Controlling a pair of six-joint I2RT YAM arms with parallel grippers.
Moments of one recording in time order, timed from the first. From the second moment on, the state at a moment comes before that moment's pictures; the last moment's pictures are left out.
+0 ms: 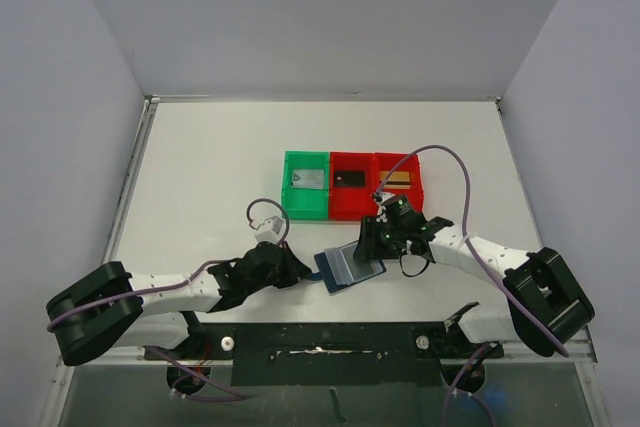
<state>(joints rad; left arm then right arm) -1.00 1.23 0.28 0.32 -0.16 -1.11 0.58 1.32 0.59 -0.26 -0.23 0.53</state>
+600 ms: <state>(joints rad) -1.00 1.25 0.28 0.32 -0.16 -1.11 0.58 1.32 0.57 -0.20 -0.35 0.55</state>
